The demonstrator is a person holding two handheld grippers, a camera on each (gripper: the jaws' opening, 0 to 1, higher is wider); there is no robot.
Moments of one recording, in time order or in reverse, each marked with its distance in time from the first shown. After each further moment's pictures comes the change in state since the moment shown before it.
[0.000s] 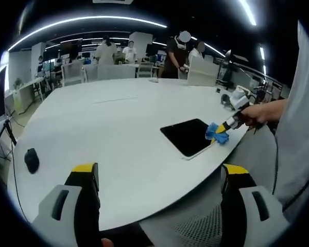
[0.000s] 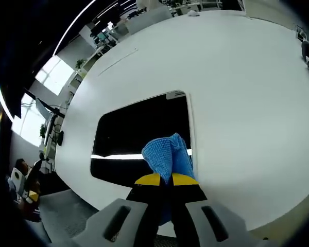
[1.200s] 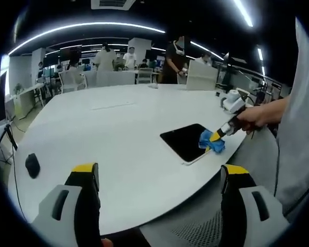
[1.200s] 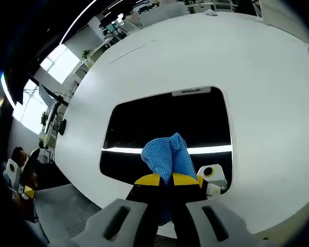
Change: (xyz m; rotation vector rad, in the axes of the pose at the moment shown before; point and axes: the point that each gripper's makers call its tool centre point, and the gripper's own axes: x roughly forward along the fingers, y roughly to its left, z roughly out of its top) left arm -0.003 0.022 -0.006 0.020 -0.045 0.010; right arm 0.017 0.049 -0.008 -0.094 0.035 0.018
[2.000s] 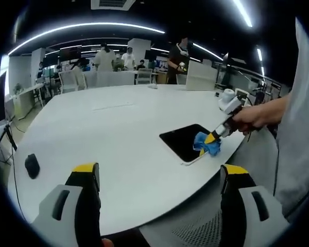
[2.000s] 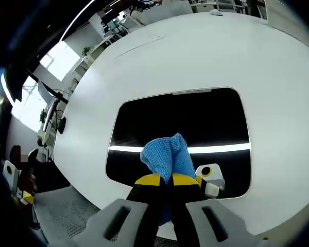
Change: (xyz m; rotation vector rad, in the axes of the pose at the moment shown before) left arm 0.006 -0.014 0.002 0.006 -0.005 -0.010; right arm 0.011 0.026 0.003 -0.035 0.011 -0.018
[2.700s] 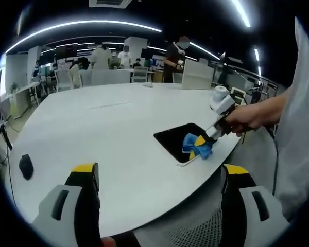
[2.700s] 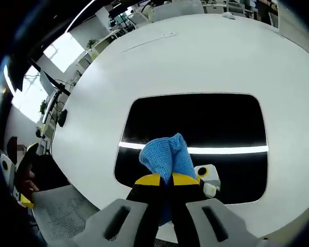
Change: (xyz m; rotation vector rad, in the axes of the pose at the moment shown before) left arm 0.009 -0.025 0.014 0.002 0.021 -0.035; right arm 0.013 0.026 0.004 -0.043 0.016 -0.001
